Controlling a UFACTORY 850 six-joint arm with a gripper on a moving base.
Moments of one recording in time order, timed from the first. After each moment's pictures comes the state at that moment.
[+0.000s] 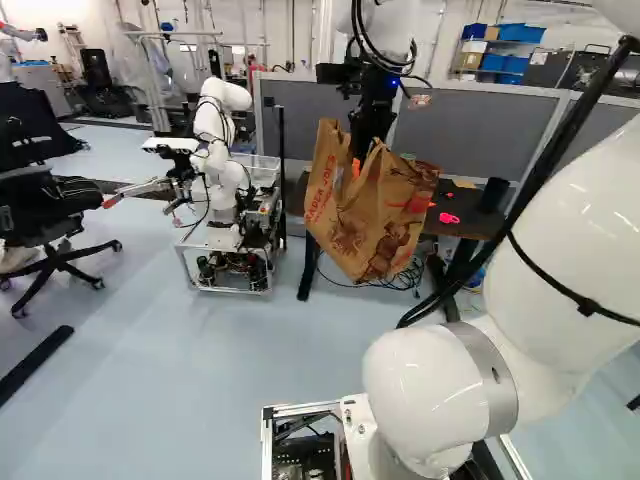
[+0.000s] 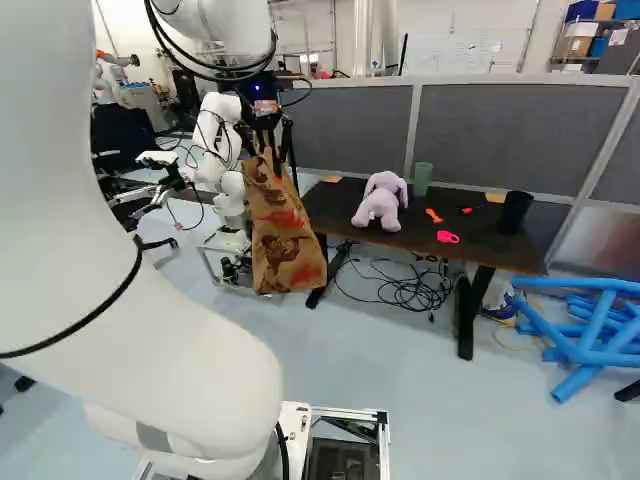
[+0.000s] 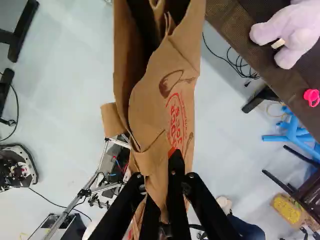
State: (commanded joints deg) arm 0.5 6.5 -67.4 2.1 -70.2 -21.6
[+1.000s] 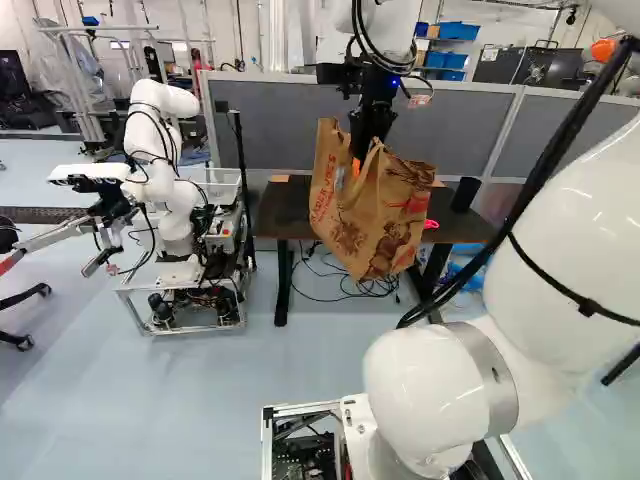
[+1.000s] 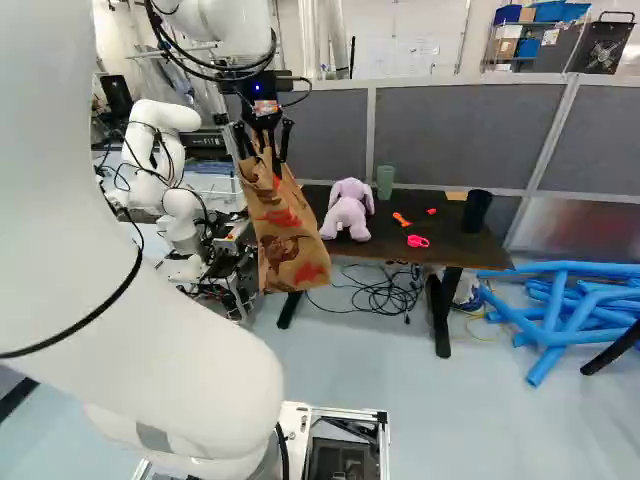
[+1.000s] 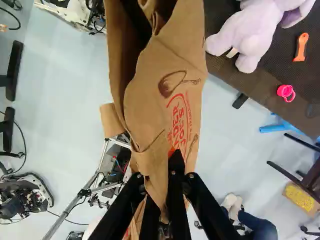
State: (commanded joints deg) arm 0.5 6.5 -67.4 2.1 -70.2 -21.6
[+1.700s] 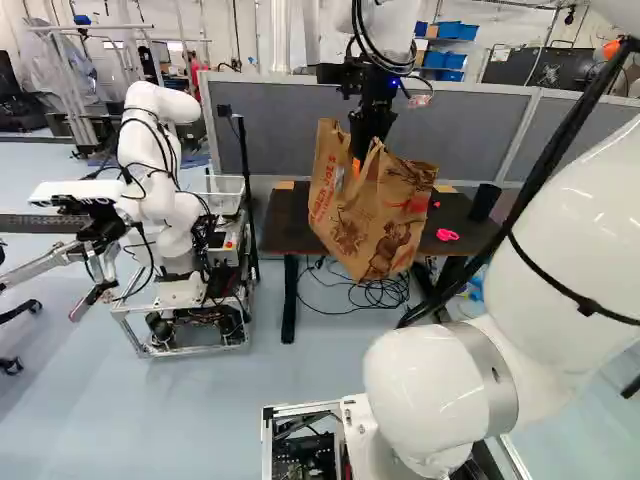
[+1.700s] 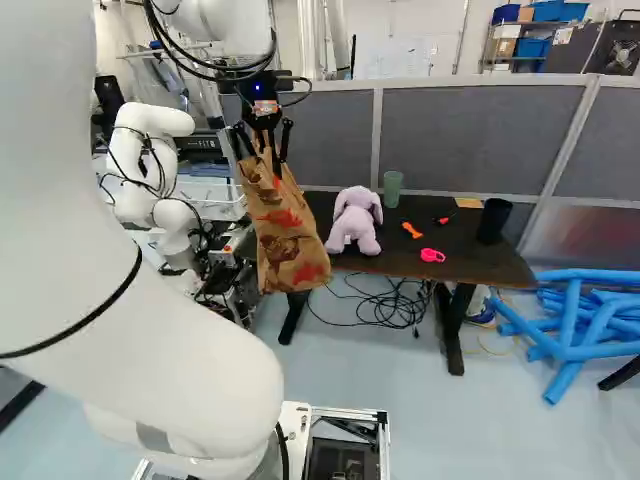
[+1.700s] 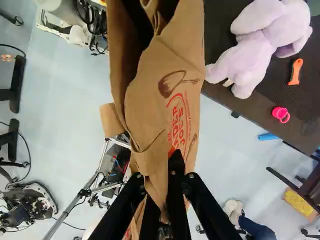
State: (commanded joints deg) arm 0.5 6.5 -67.4 2.1 -70.2 -21.6
